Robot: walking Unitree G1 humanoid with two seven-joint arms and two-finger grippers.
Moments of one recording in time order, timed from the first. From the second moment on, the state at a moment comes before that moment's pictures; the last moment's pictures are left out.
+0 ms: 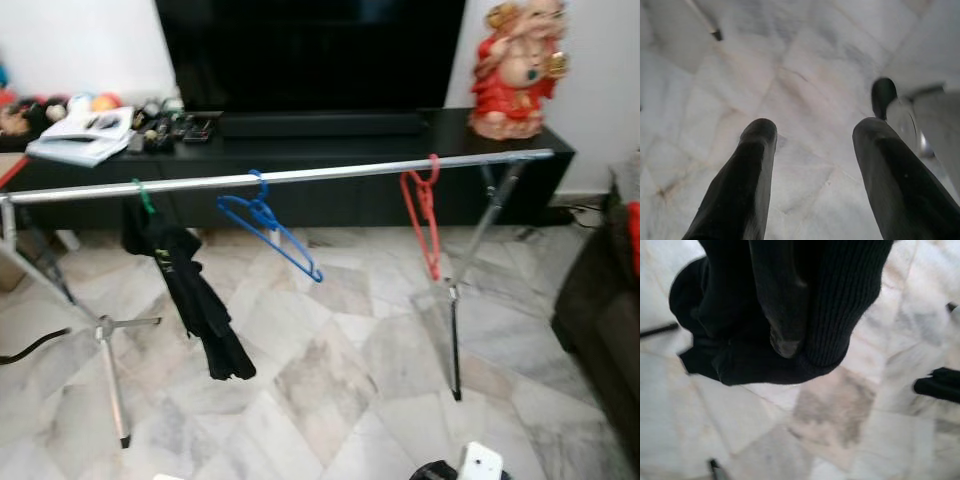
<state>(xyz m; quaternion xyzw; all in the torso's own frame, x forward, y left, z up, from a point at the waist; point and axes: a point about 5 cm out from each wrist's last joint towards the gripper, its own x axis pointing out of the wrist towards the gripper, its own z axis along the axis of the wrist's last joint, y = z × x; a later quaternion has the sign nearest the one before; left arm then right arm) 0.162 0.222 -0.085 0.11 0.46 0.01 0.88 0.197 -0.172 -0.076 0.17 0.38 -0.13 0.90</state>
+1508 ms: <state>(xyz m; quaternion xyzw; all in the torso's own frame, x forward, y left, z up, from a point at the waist) 0.262 0.200 0.037 0.03 0.05 0.03 1.00 0.265 -0.180 0.026 0.08 0.05 -0.09 0.99</state>
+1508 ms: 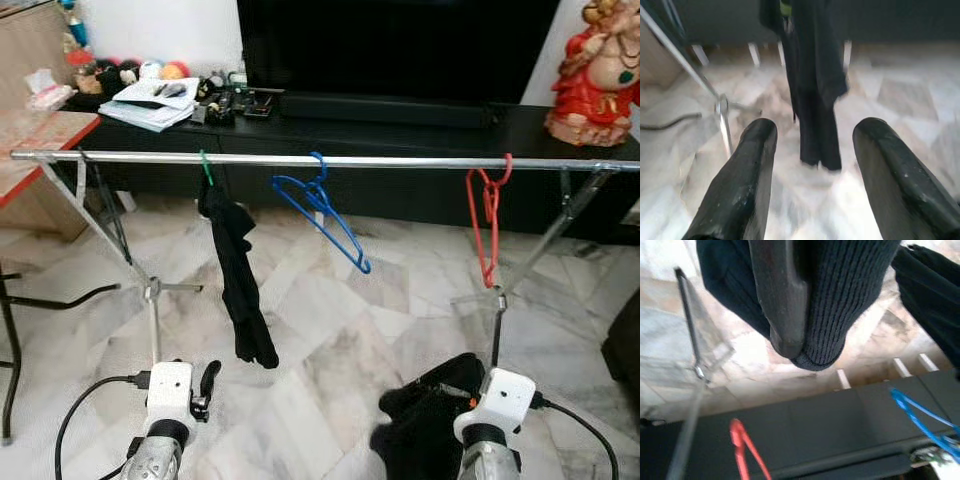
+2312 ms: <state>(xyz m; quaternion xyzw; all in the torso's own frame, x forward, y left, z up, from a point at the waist) 0.270 0.182 0.052 0.03 0.05 -0.01 1.00 0.263 -0.176 0.030 0.09 0.05 -0.10 0.99</state>
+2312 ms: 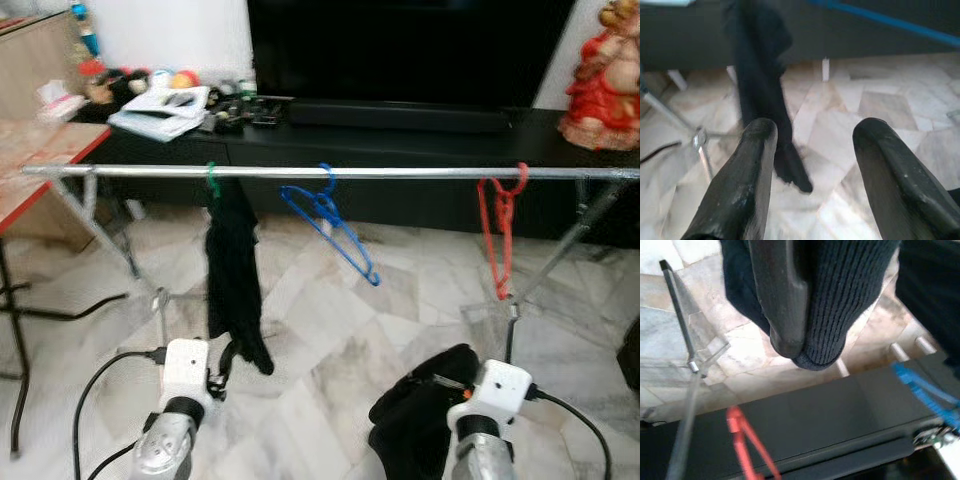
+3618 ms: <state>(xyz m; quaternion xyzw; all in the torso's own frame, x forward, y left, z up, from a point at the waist) 0.277 0.177 0.061 0.02 0.04 -0.01 1.00 0.269 -0.168 0.034 0.07 0.05 -0.07 0.99</state>
